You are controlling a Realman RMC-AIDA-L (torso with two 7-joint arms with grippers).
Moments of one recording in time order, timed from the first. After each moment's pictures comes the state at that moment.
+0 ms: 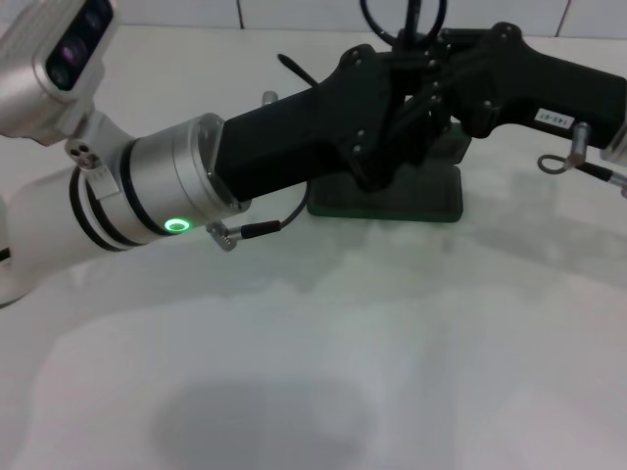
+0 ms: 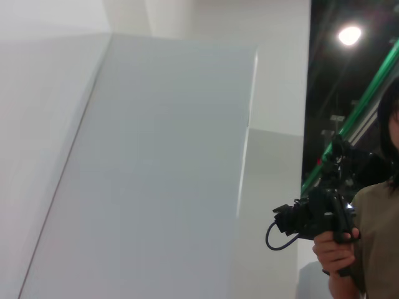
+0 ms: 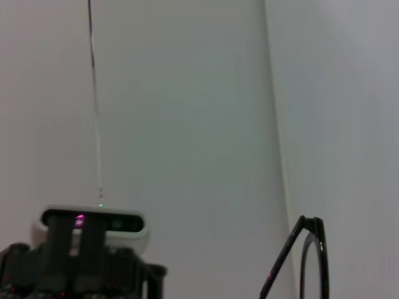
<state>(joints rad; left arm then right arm) -0.66 -2.10 1.46 0.31 0.83 1.81 -1.08 0.62 2.03 -1.30 -0.59 -1.11 -1.43 1.17</state>
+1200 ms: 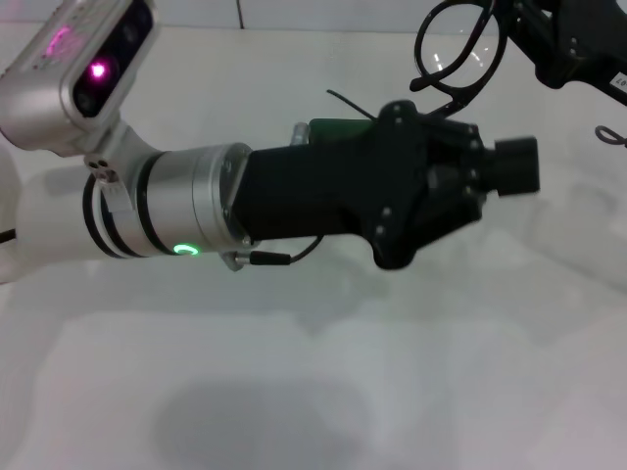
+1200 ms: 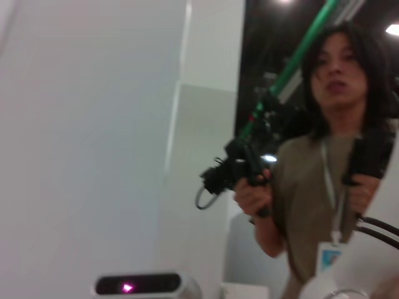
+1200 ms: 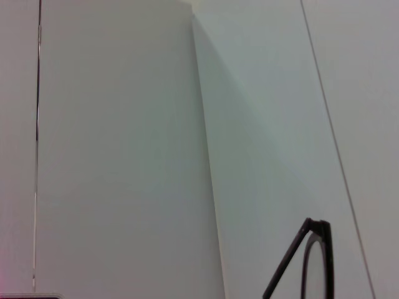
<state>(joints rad) -0.68 -2.09 1.47 0.35 0.97 1.85 -1.06 0.54 2.03 -1.27 -0.58 -0.90 -1.47 1.08</state>
